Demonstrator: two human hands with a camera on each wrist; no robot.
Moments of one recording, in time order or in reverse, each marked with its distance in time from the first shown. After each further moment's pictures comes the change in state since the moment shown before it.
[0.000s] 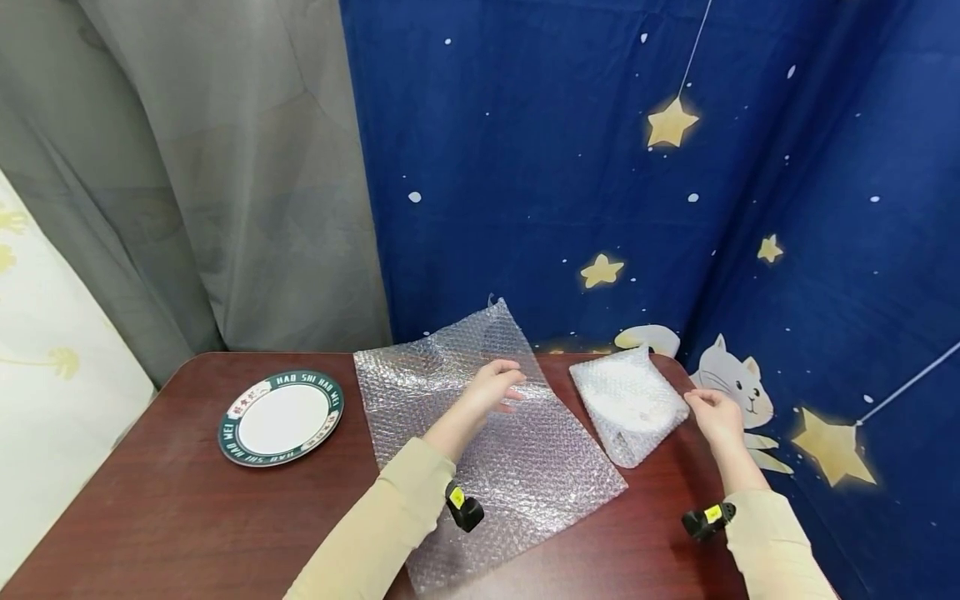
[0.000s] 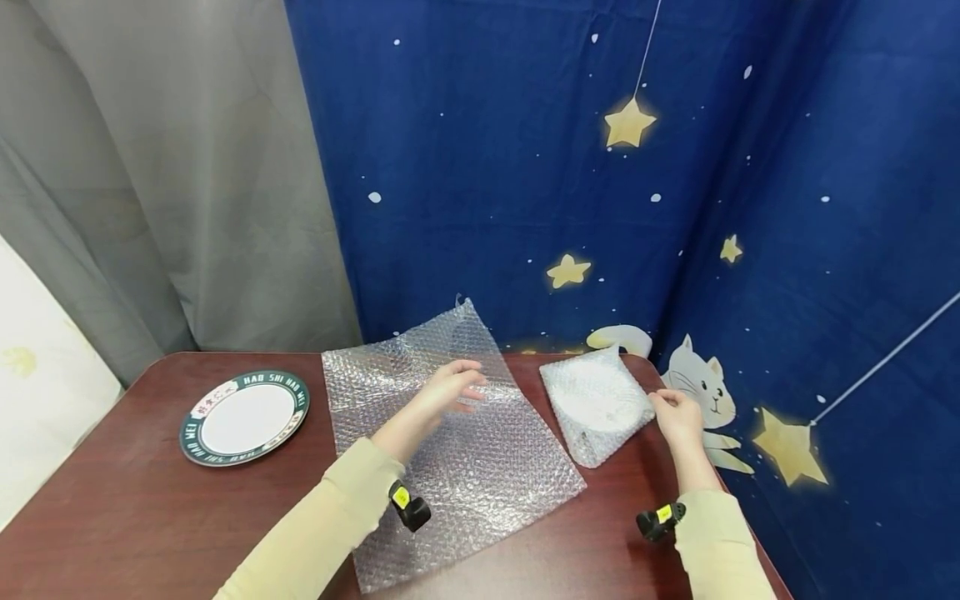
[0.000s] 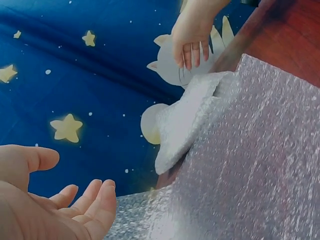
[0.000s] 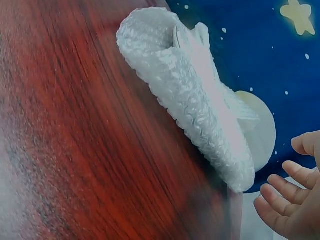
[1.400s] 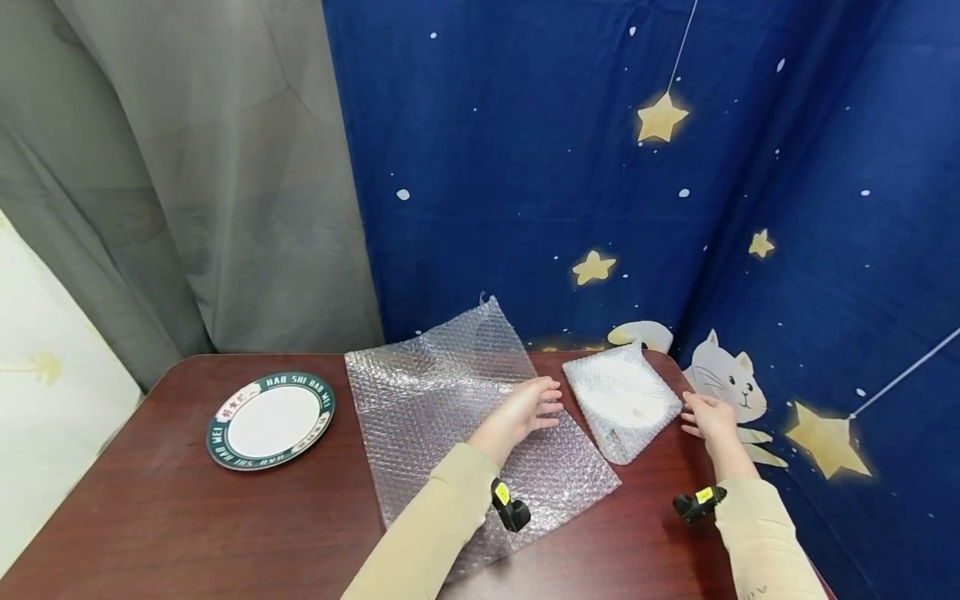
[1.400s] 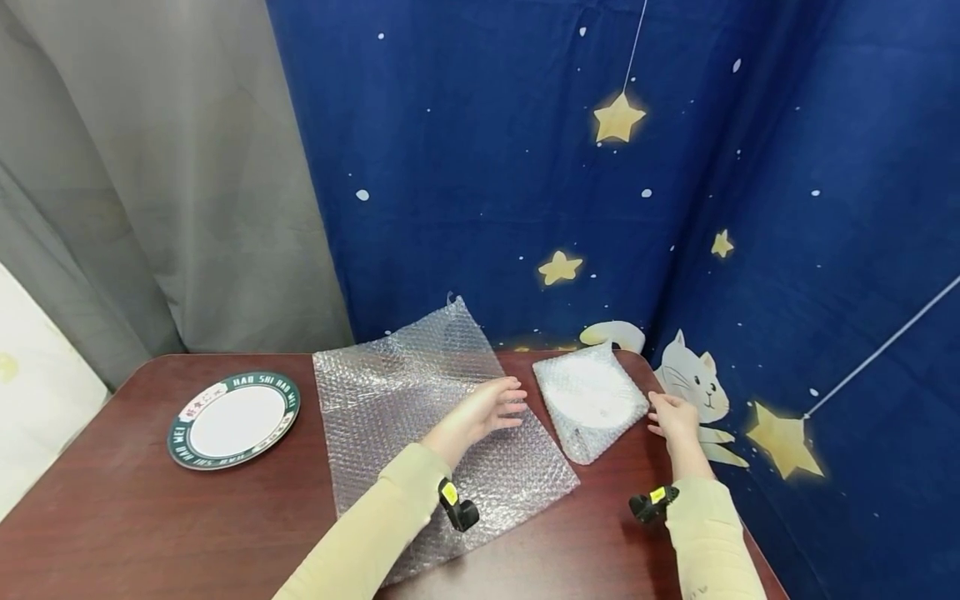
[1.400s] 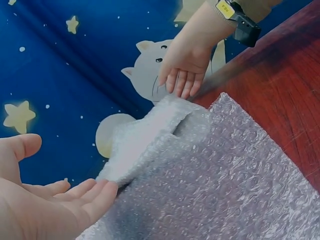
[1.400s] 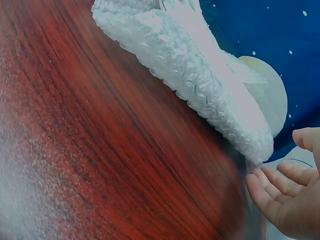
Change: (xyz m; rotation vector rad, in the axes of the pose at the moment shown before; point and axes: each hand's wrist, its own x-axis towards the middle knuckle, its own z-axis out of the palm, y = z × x) left_hand 0.032 -0.038 0.064 -0.342 -0.151 -0.136; right_hand 0.021 0.029 0.003 0.302 -0.115 0.208
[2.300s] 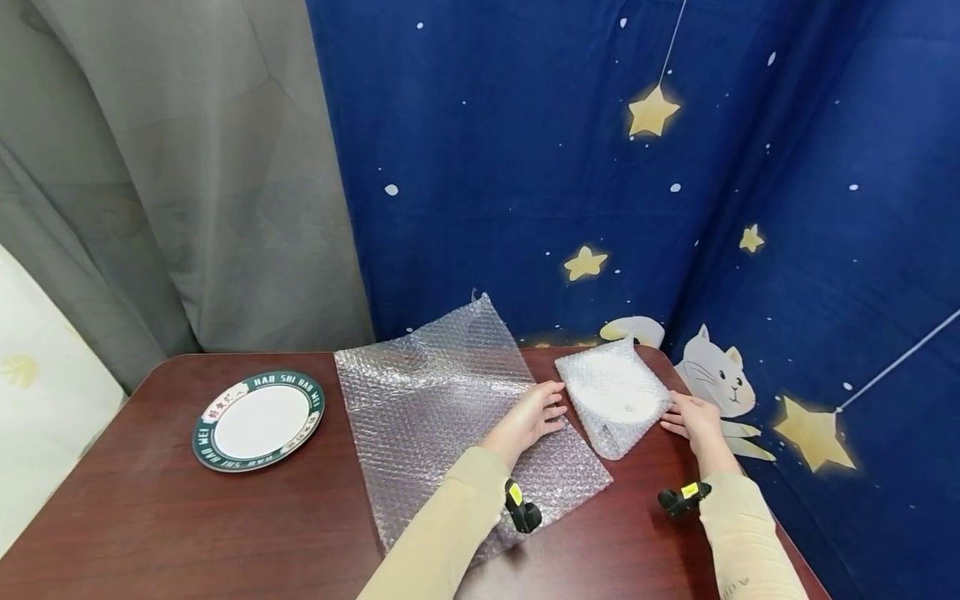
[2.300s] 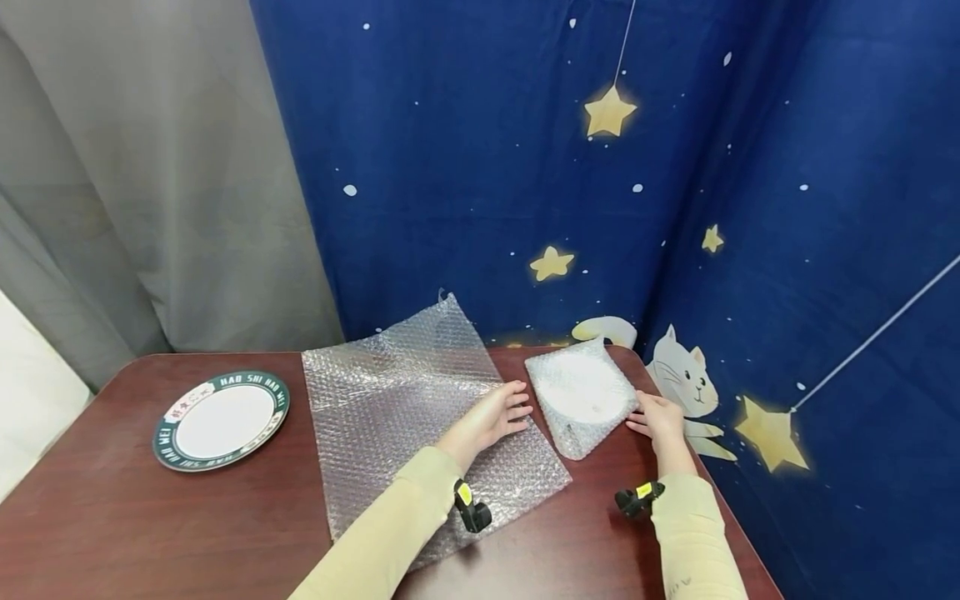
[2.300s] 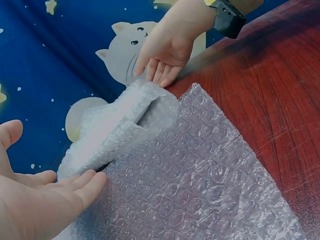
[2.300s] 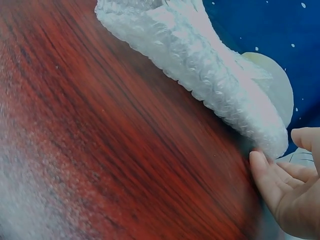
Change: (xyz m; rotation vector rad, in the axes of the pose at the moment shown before) left_hand 0.024 -0.030 0.014 -0.113 -0.010 -0.034; right_hand 0.000 0.007 0.008 0.188 -0.063 0.049
